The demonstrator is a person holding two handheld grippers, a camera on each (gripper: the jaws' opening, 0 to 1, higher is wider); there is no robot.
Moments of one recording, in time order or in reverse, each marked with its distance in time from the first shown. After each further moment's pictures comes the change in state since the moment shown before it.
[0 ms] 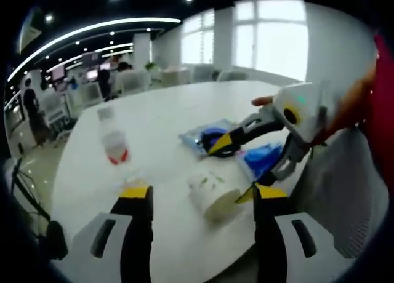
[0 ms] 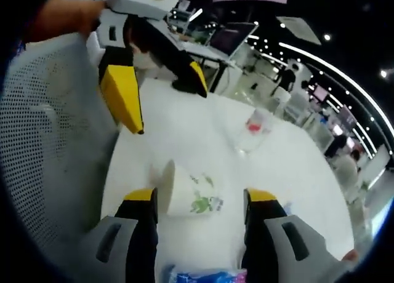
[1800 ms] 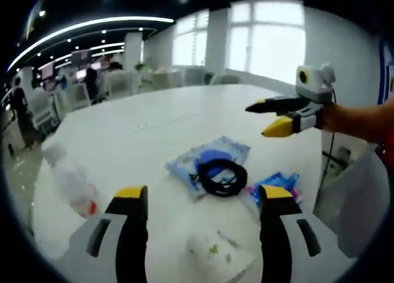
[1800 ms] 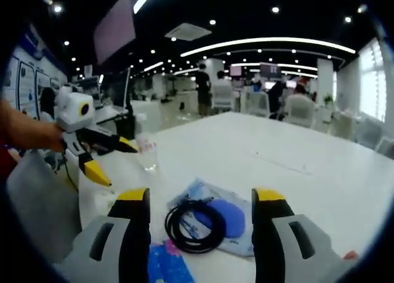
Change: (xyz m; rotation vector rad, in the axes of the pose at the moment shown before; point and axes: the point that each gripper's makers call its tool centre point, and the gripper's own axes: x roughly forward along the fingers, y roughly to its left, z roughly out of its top) left arm 0.093 0.004 0.051 -0.012 -0.022 -0.067; right arm -0.130 -0.141 -0.067 0.619 -0.245 -0.316
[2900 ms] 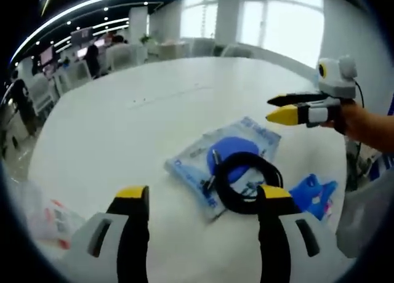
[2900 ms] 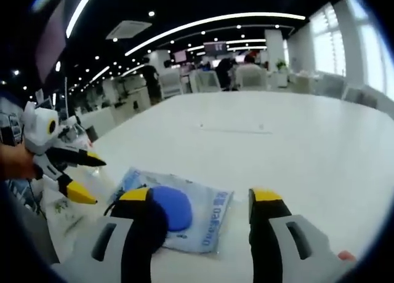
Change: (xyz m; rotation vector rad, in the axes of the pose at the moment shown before) left arm 0.106 0.021 -0.015 -0.036 0.200 0.039; right arm 0.016 -0.112 -0.074 0.276 0.102 -0.316
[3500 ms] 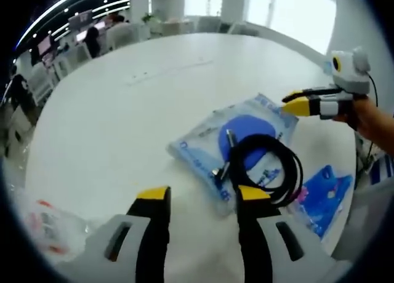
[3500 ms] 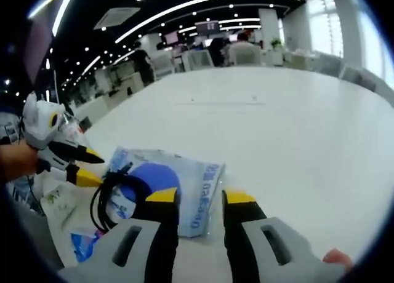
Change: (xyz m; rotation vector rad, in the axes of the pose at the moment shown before) left arm 0.025 0.012 -0.018 -0.009 0.145 0.047; right arm 0.009 -0.015 -0.029 0.052 0.100 -0.028
